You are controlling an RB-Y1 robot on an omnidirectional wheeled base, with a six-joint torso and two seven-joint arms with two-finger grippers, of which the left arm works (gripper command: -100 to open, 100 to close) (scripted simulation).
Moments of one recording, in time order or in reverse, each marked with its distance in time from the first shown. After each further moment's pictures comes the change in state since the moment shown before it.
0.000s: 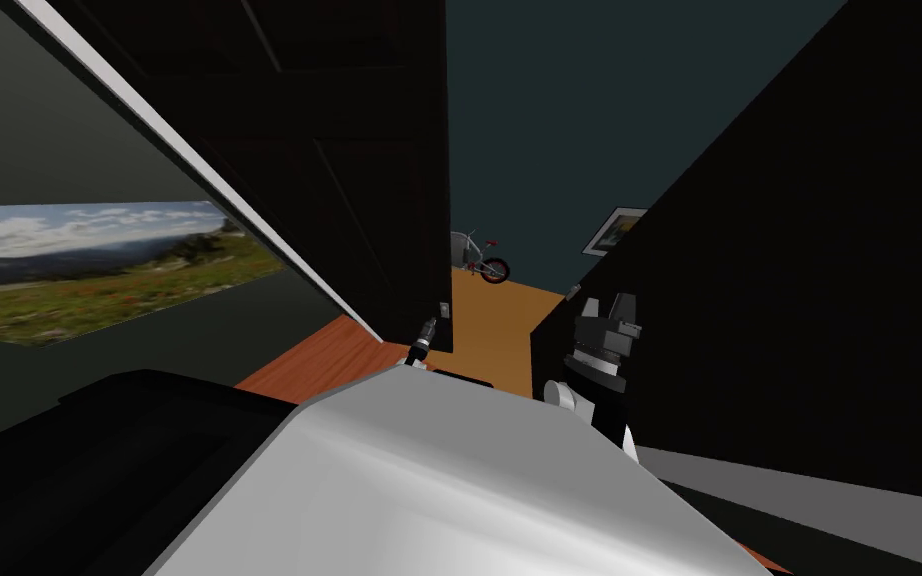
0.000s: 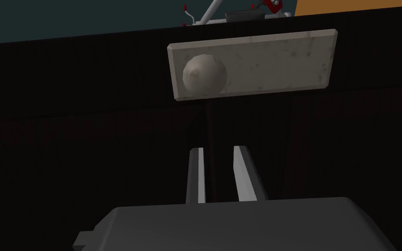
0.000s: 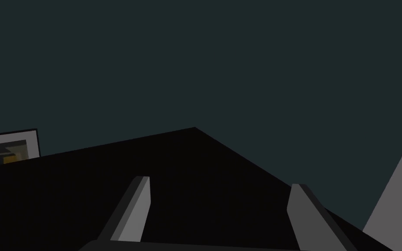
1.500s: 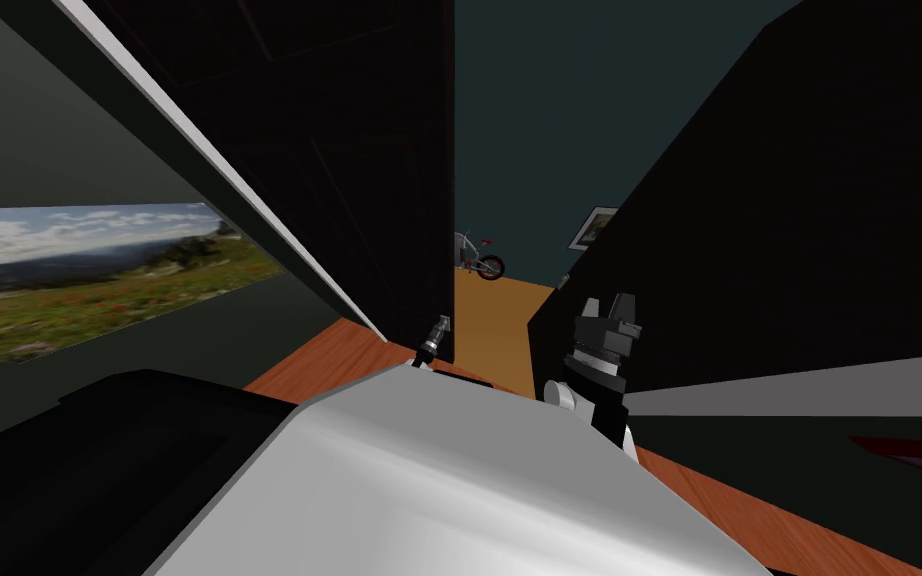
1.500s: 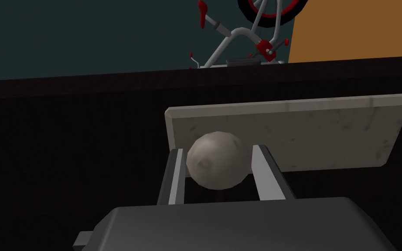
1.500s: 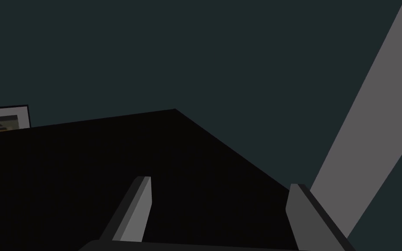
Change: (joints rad) arm 0.001 -0.025 -0.092 -0.001 -0.043 -0.003 0.027
